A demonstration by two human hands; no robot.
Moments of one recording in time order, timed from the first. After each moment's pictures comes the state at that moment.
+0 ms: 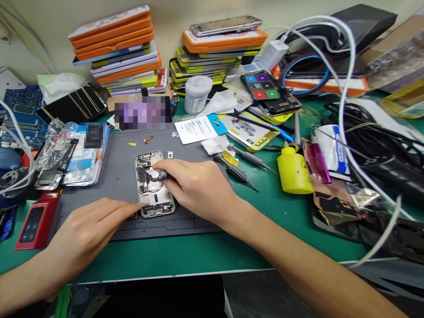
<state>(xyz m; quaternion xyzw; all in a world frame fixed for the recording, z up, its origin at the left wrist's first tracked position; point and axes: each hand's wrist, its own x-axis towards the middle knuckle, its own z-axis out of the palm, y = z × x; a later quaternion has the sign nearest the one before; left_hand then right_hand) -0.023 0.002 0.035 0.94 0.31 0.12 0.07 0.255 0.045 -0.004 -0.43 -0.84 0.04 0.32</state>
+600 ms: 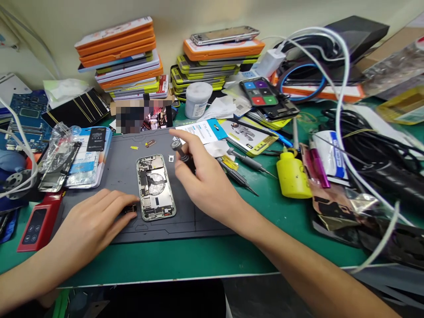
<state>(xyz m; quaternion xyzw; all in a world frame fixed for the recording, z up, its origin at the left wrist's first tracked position) -0.017 0.012 0.034 0.93 0.36 0.08 -0.01 0.255 0.050 0.003 -0.52 -0.69 0.28 0.43</state>
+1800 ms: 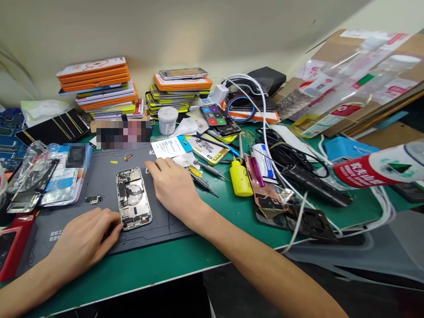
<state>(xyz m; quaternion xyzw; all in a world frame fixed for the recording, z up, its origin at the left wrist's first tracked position) -0.009 0.016 0.002 0.94 0.32 0.15 -0.05 0.250 0.061 -0.003 -0.56 -0.81 -0.07 0.16</state>
